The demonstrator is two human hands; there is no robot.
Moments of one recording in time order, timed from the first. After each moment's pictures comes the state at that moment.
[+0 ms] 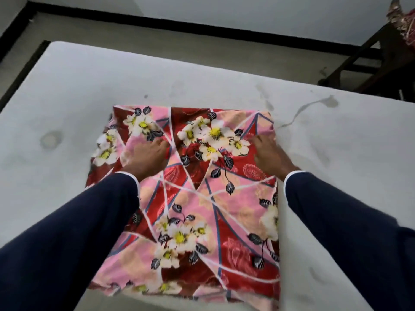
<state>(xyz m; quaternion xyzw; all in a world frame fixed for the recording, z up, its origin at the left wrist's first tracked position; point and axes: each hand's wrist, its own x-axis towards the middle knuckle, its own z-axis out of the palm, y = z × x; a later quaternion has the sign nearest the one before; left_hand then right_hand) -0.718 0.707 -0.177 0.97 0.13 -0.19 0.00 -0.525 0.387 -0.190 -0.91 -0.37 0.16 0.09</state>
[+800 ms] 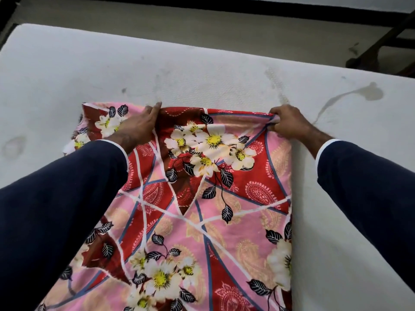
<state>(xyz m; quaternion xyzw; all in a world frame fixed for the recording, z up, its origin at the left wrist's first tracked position) -0.584 0.779 -0.259 0.96 0.18 -0.22 0.01 -0.357 0.421 -0.269 -0.92 -0.25 0.24 0.19</state>
